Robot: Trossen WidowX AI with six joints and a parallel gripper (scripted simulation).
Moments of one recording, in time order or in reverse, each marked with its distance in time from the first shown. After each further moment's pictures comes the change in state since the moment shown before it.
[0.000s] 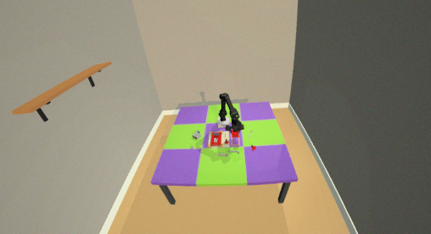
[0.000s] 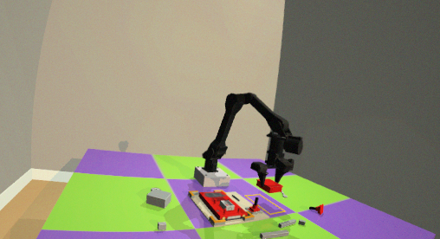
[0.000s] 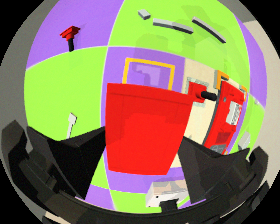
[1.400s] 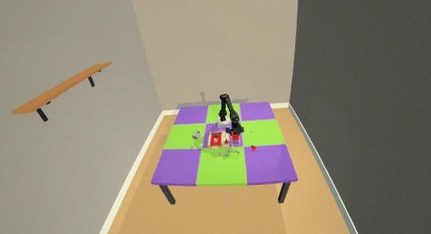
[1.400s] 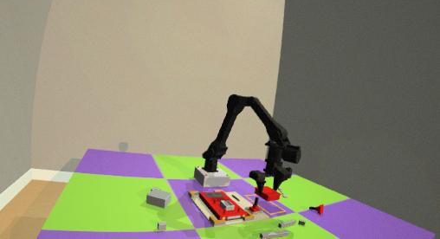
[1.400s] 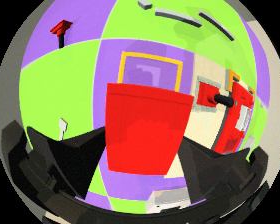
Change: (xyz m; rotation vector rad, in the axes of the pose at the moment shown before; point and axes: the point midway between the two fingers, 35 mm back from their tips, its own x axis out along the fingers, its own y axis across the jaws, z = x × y) arm 0.036 -0.001 -0.001 0.000 0.000 0.000
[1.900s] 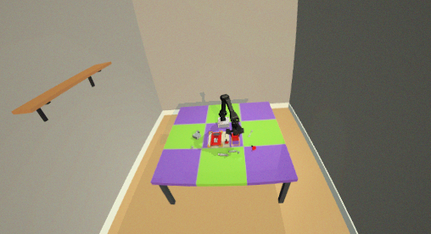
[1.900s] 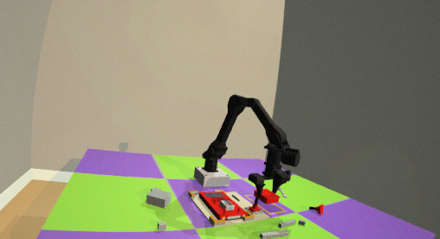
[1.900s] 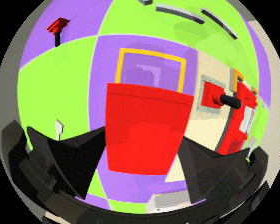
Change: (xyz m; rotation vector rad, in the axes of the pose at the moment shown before) arm 0.013 -0.001 -0.001 0.000 0.000 0.000
